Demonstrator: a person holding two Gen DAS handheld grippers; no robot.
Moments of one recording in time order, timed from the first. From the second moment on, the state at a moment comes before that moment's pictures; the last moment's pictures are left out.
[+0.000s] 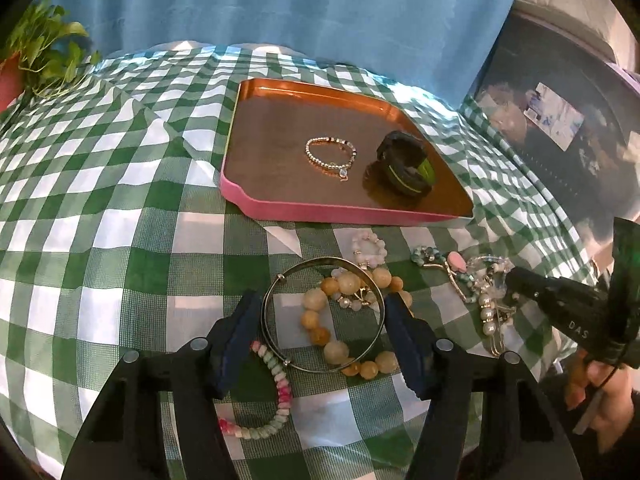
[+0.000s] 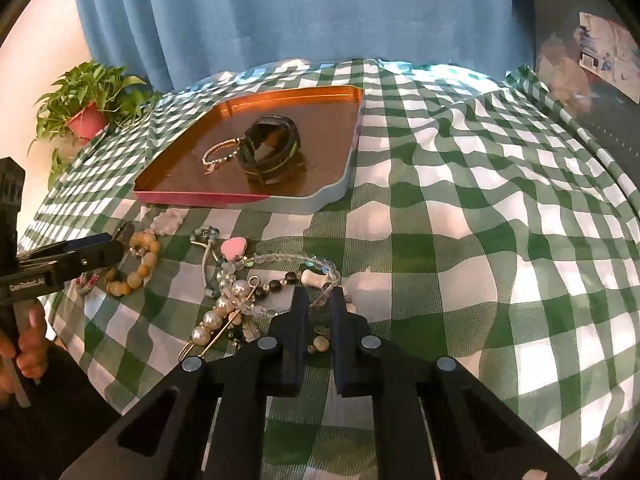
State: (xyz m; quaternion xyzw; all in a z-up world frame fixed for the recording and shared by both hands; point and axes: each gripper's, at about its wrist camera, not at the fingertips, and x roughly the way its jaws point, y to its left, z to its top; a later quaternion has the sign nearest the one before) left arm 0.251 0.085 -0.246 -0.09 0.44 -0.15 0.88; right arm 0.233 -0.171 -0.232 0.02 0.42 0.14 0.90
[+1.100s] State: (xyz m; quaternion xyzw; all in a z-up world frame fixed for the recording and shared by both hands) left arm 0.213 0.070 -0.167 -0.07 0.40 -0.08 0.91; right arm 0.193 -0.124 -0.149 -0.01 0.33 0.12 0.94
